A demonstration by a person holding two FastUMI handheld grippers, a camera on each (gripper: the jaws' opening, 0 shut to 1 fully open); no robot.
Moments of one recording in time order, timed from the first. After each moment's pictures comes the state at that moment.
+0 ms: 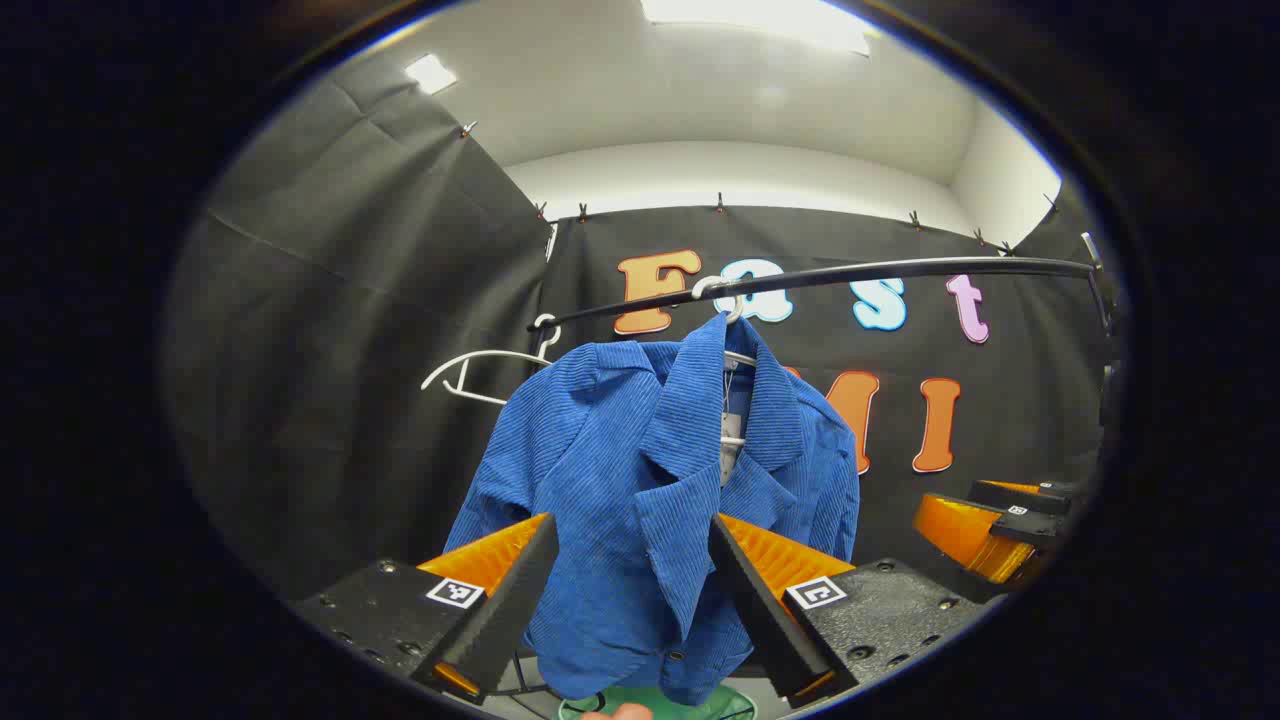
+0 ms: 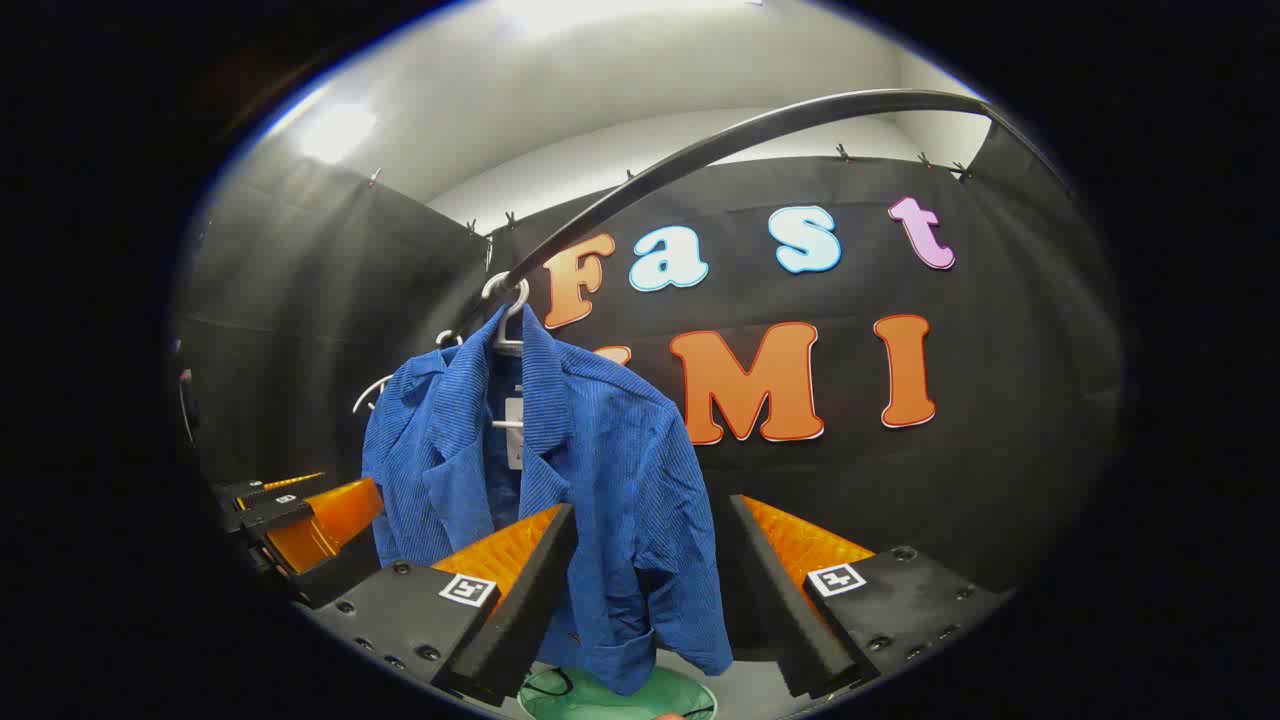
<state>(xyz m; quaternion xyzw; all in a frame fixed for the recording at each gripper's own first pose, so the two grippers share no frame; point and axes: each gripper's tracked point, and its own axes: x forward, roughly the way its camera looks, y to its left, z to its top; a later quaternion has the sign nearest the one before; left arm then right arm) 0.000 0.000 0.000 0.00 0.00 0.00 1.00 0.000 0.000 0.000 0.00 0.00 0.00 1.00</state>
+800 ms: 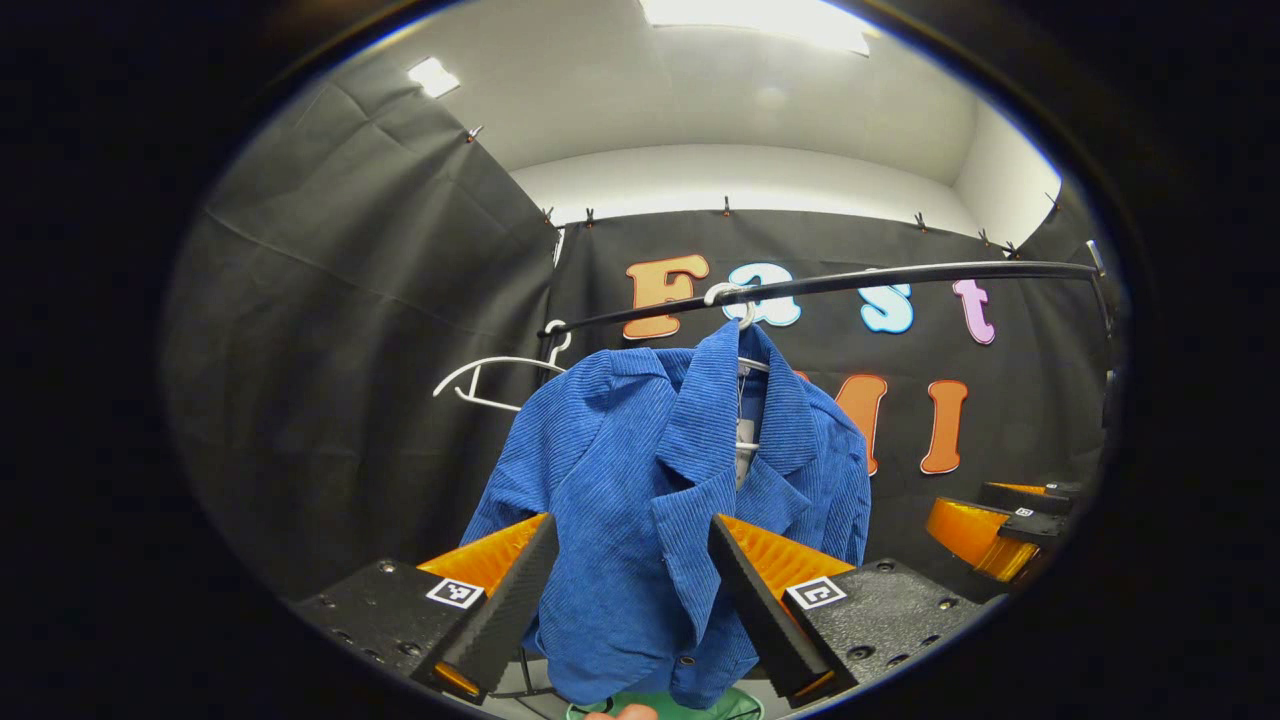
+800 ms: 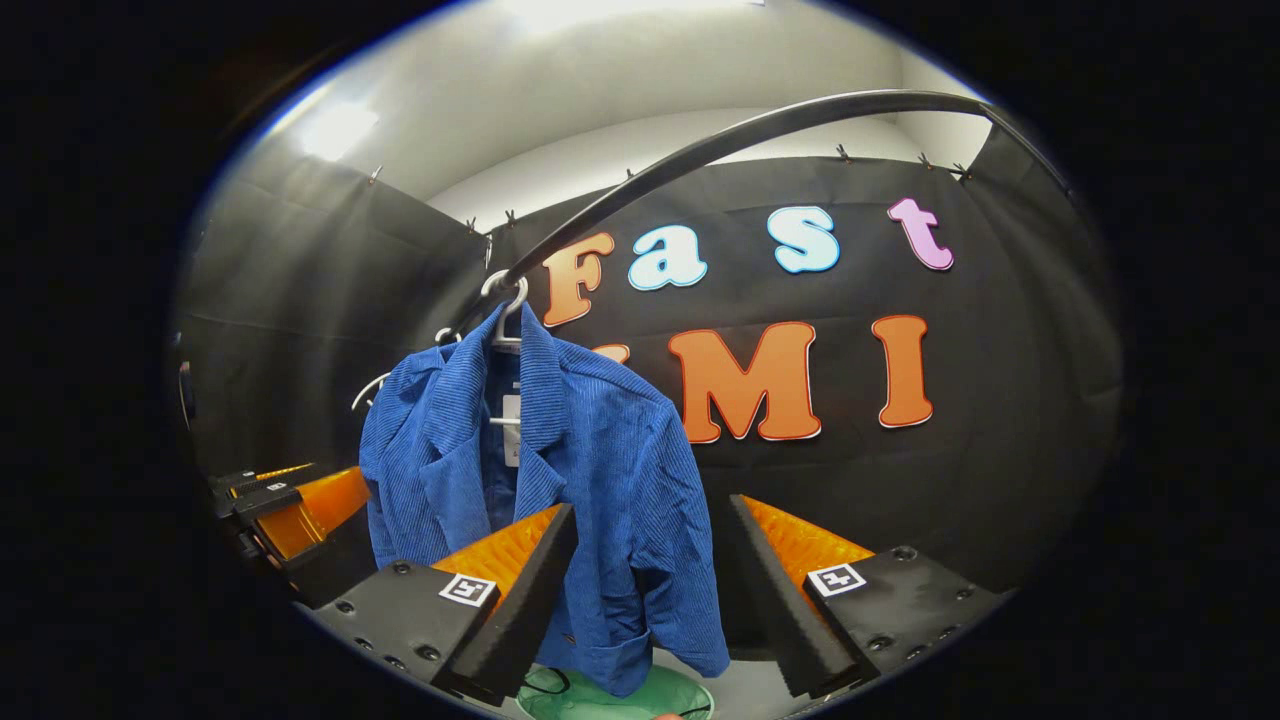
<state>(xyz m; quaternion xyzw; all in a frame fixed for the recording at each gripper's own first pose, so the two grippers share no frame) -0.001 0.010 0.001 0.00 0.00 0.01 1.00 -0.004 -0.003 -0.001 0.00 0.00 0.00 1.00</state>
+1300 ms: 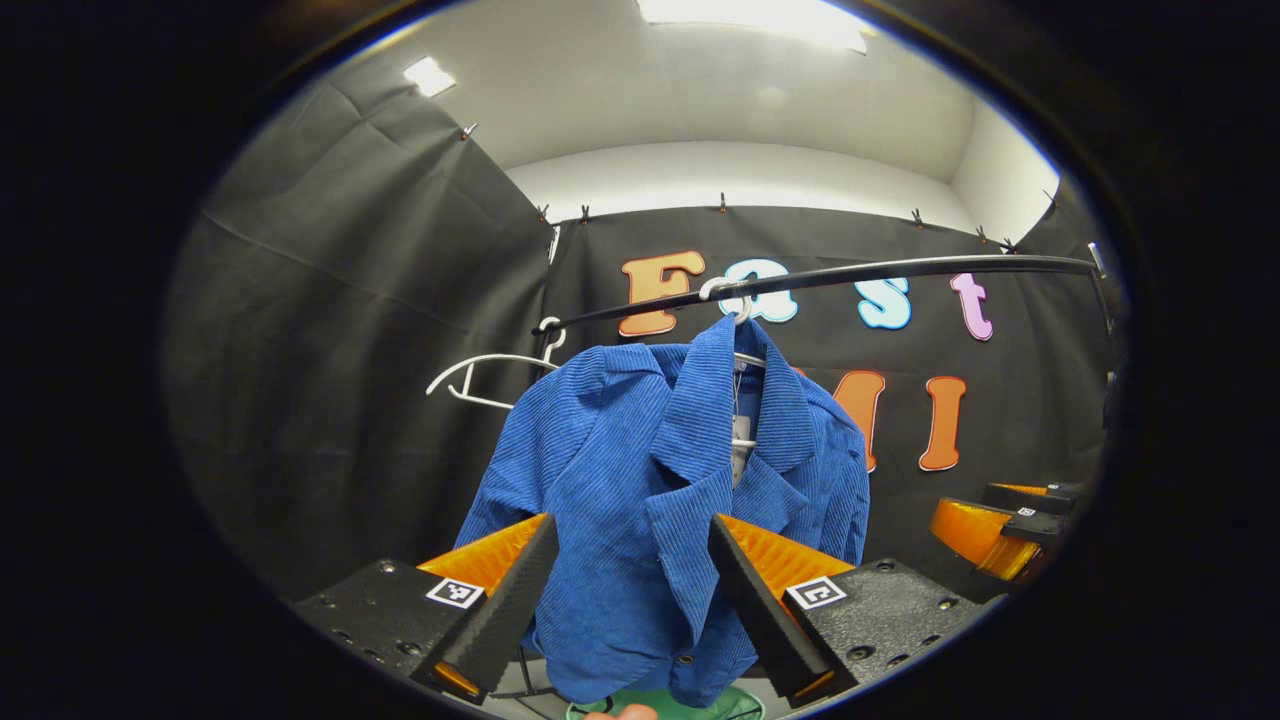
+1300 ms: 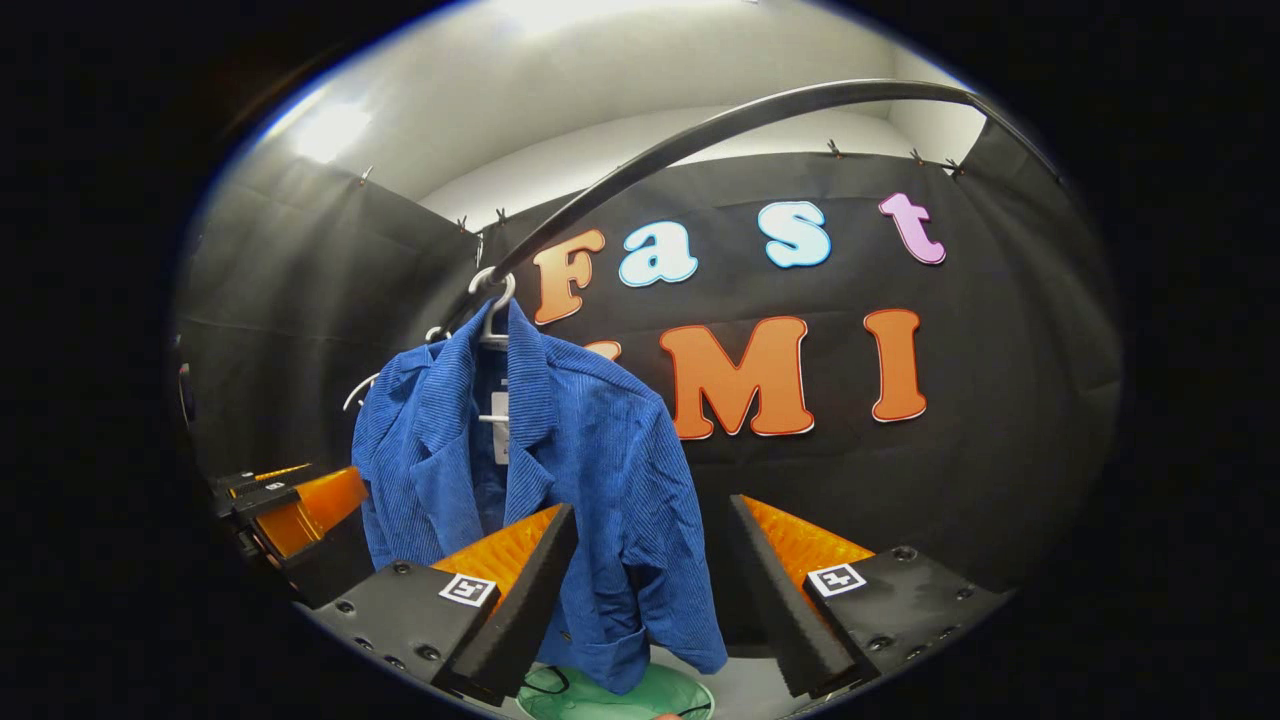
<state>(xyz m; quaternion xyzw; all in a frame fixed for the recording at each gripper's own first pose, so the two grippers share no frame) 0.005 0.006 -0.003 0.01 0.00 0.01 1.00 -0.004 -0.004 -0.005 0.00 0.01 -0.02 1.00</state>
